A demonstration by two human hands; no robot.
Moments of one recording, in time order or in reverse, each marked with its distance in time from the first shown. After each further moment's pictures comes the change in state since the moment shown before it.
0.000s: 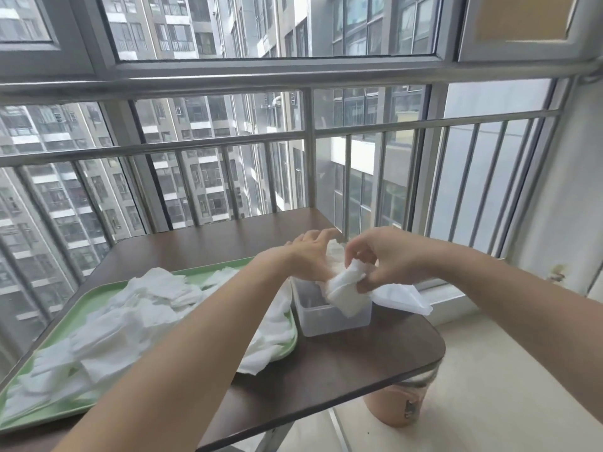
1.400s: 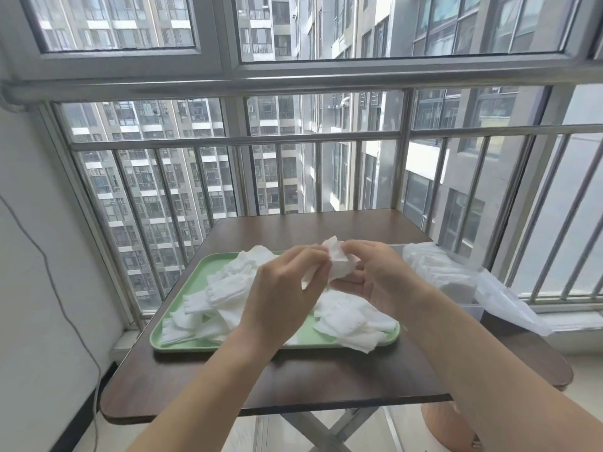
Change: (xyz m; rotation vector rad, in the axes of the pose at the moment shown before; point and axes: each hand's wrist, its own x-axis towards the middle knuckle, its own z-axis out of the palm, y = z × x) left_hand -0.194 -0.097 0.024 -0.097 1.223 0.269; right_hand 0.067 -0.147 0.097 1.431 0.085 0.149
